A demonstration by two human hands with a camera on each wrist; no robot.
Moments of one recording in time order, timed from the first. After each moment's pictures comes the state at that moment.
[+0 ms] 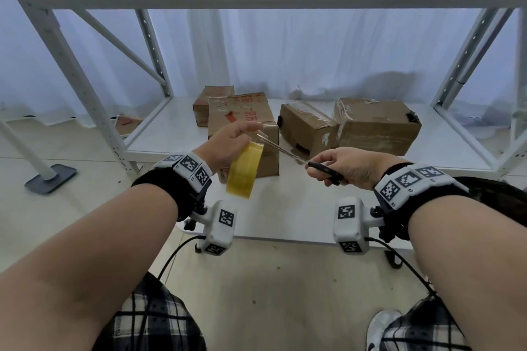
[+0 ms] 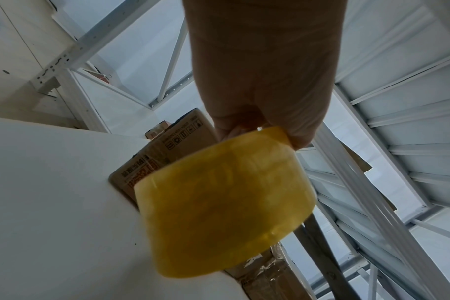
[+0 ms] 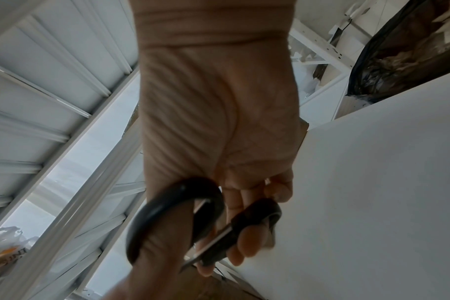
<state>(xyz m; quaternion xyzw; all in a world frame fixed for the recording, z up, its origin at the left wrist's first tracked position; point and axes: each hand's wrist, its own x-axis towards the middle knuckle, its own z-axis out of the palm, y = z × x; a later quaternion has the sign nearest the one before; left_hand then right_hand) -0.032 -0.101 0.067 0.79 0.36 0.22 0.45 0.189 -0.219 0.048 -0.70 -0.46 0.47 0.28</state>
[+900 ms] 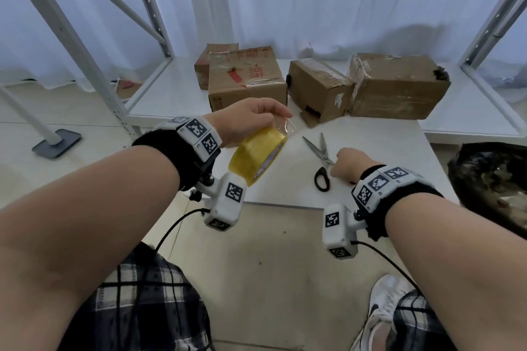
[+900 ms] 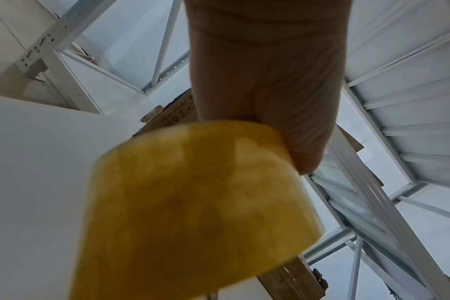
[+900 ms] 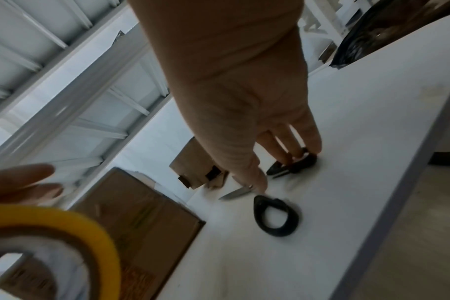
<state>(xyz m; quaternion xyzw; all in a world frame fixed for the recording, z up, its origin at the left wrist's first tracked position) -0.021 -0.111 0.048 0.78 0.33 0.10 0.52 0.178 -0.206 -0.037 -0.87 -0.44 0.23 -0.01</state>
